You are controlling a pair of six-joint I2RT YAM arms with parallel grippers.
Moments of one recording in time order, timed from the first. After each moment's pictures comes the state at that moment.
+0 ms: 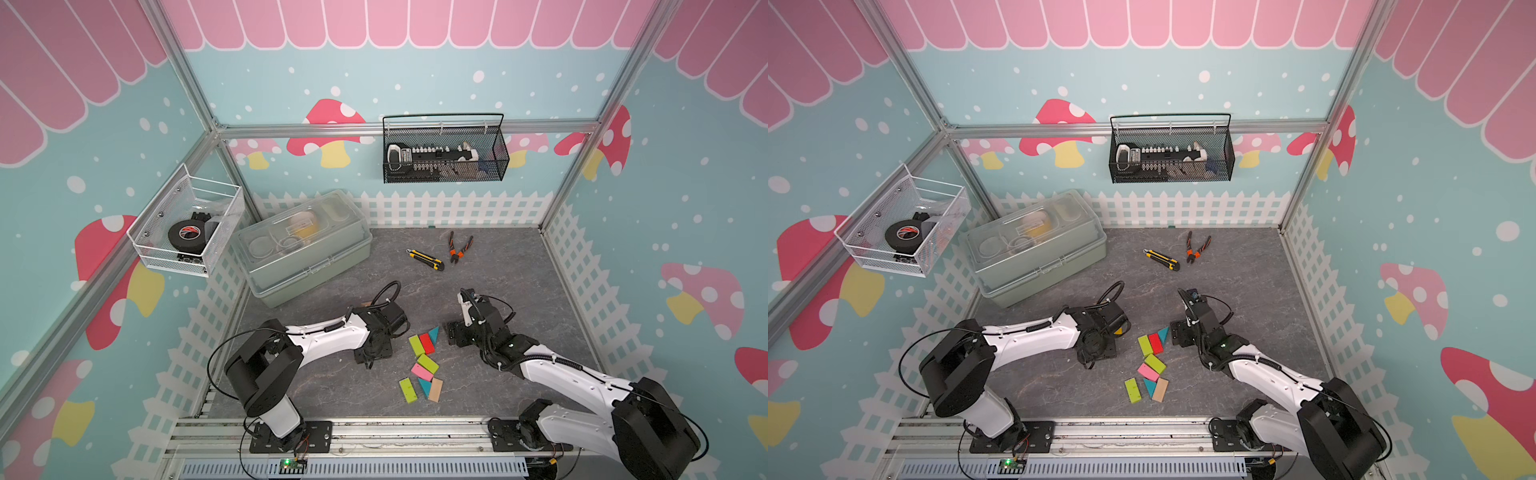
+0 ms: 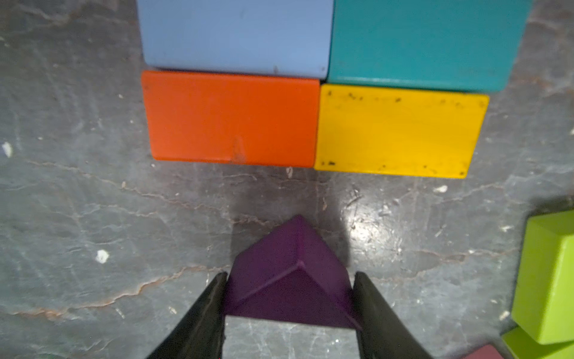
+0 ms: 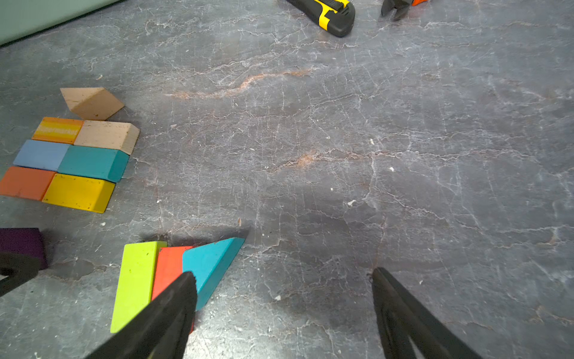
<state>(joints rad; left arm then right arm) -0.81 1.65 0.97 -0.79 -0.12 -1.00 0.60 1.15 0.50 -0.08 0.14 0.29</state>
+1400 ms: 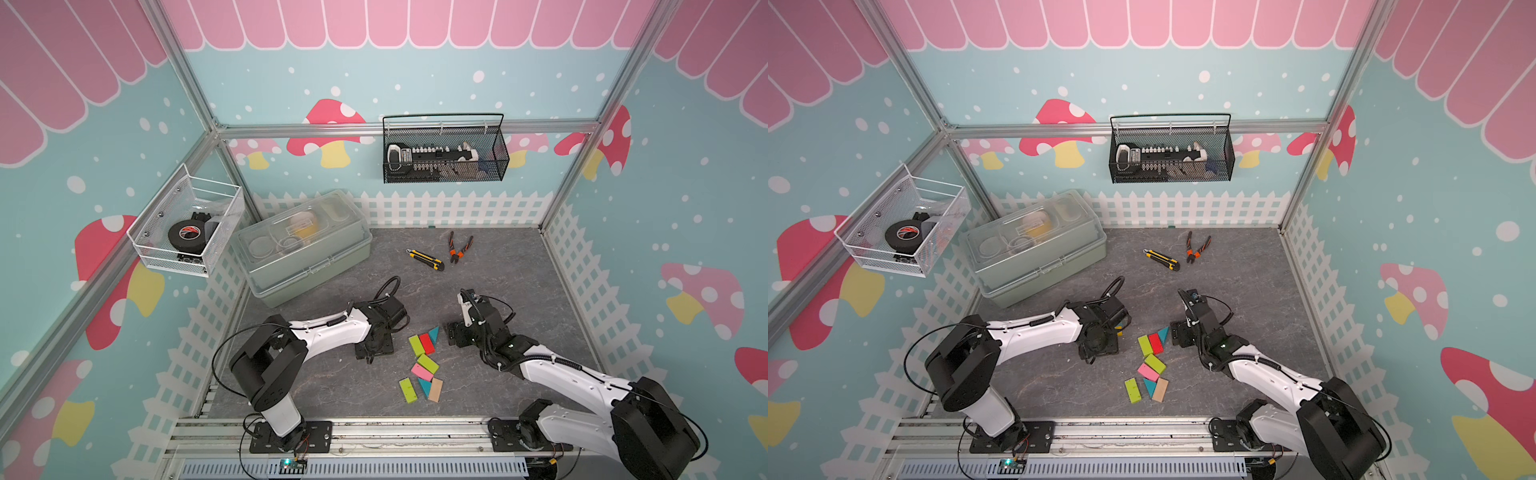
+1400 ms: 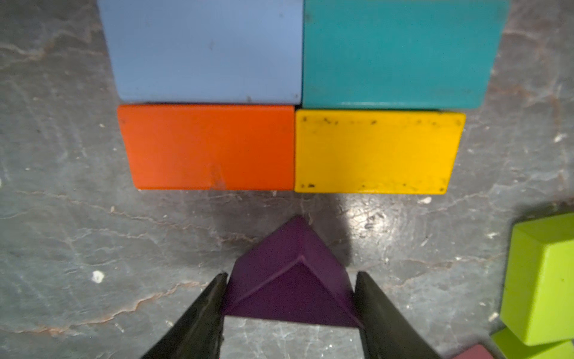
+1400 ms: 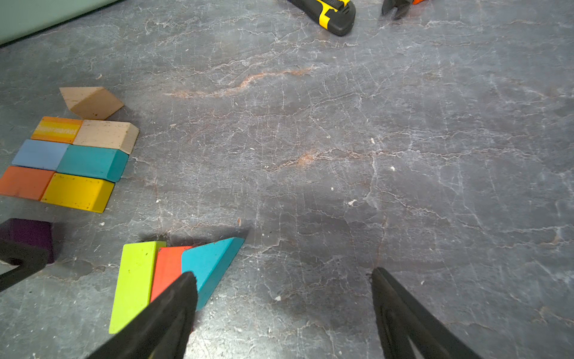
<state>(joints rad) -0.79 1.69 1.02 -0.80 -0.09 -0.94 0.60 1.15 0.49 -0.07 0.14 0.29</state>
